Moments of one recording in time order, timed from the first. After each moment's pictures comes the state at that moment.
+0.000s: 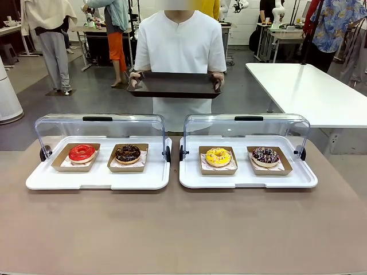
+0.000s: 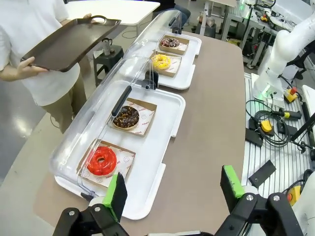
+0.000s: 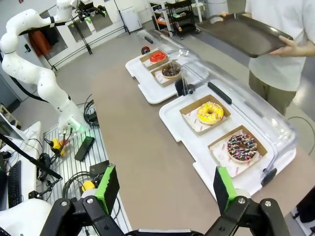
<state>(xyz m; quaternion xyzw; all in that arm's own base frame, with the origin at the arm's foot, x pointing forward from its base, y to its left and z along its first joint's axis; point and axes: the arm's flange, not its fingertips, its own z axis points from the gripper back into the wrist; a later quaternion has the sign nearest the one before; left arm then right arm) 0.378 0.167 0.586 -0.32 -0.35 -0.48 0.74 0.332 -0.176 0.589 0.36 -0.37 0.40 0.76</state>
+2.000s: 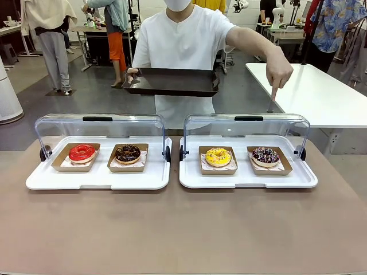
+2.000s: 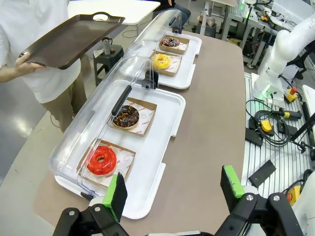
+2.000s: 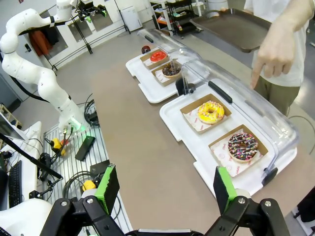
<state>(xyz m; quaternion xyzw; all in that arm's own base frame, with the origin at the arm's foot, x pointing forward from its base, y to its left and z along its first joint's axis) 0.378 0.167 0.586 -0.31 -0.35 -0.48 0.74 0.333 -0.175 0.588 0.36 -0.36 0.40 0.76</state>
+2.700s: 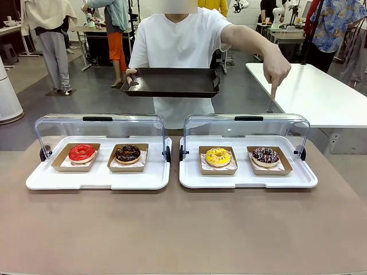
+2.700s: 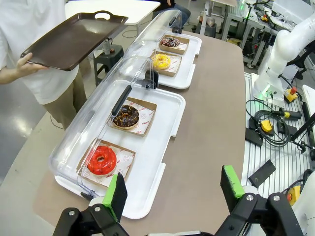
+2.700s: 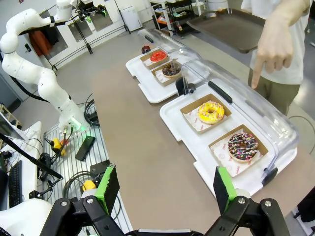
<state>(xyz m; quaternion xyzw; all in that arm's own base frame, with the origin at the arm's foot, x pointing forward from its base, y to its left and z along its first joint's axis) 0.378 0.167 0.586 -0.31 -0.35 -0.48 0.74 0.333 -0.176 0.588 0.36 -0.36 0.40 0.76</state>
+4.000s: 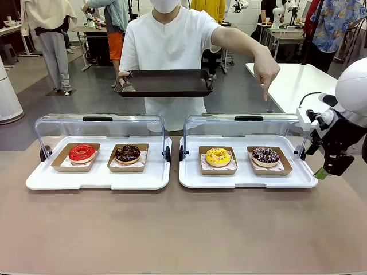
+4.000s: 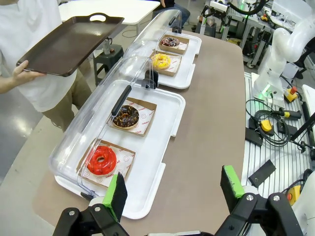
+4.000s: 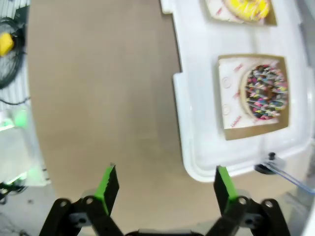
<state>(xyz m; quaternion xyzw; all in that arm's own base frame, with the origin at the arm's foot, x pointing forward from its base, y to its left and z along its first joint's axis) 0.378 0.167 0.587 -0.31 -0.35 -0.48 0.74 0.389 -0.004 0.435 0.02 -0.12 0.66 0.74</state>
